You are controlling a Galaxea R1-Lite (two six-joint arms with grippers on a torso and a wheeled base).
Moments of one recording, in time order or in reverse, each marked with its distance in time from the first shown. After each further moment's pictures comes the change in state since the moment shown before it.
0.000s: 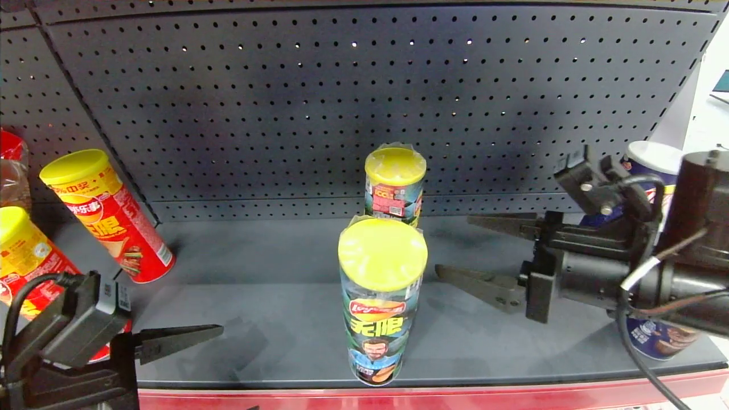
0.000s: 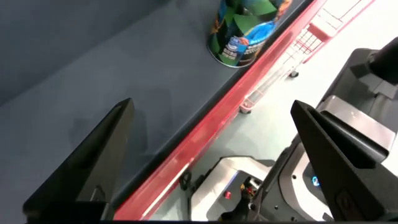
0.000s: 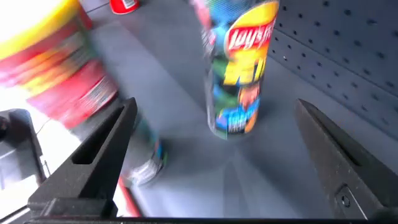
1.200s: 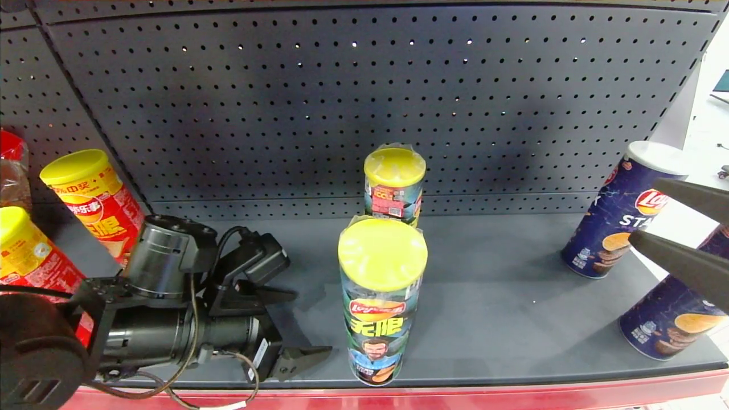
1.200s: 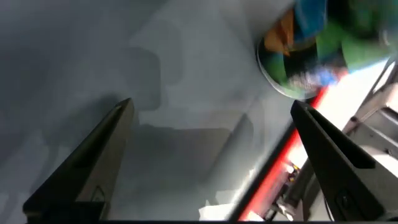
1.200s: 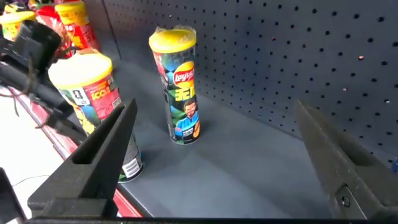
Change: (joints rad) left arm -0.024 0.518 -0.281 -0.004 0.023 0.133; right arm -0.209 -0.480 0.166 0.003 -0.006 0.066
